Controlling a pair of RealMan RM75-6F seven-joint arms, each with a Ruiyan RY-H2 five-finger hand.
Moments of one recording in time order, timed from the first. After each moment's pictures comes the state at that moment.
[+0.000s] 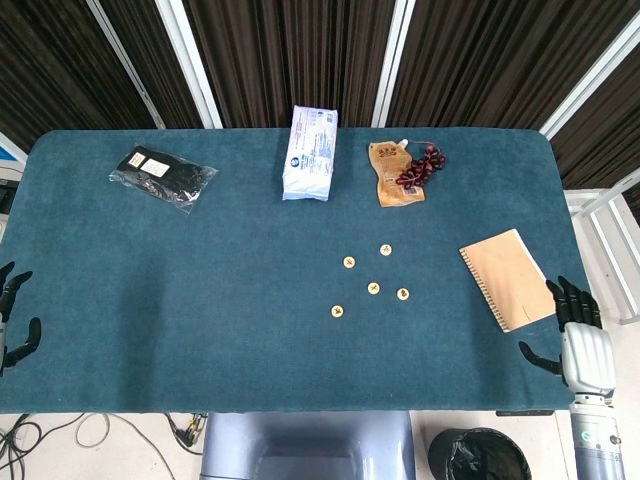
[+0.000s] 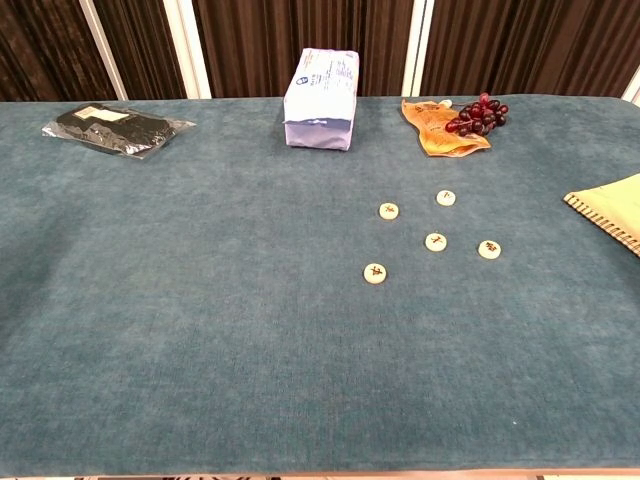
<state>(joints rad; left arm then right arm) -0.07 -1.09 -0.09 -1.68 1.37 1.47 0.03 0.10 -1.28 0.11 -1.57 -1.34 1.48 0.04</state>
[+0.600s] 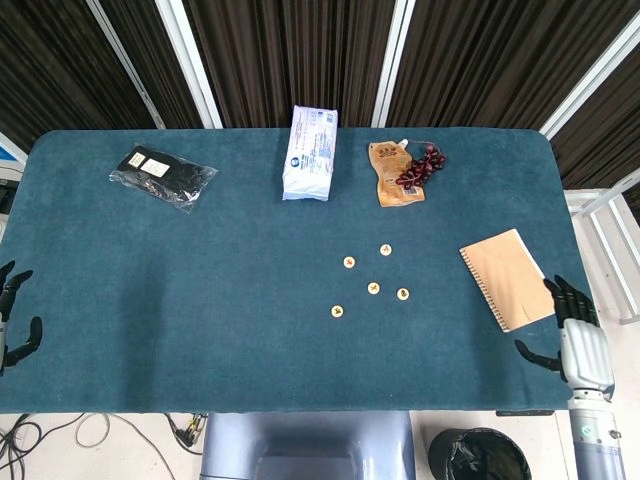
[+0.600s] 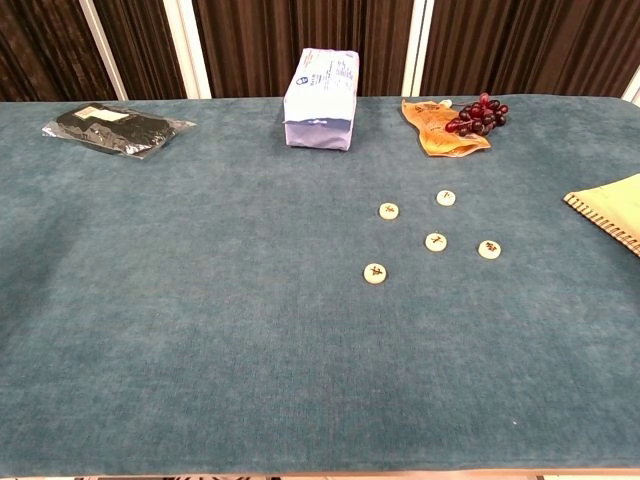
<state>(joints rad) -0.07 -1.08 -0.09 -1.70 1.37 1.47 0.01 0.12 -1.25 0.13 -1.63 -1.33 1.41 0.07</state>
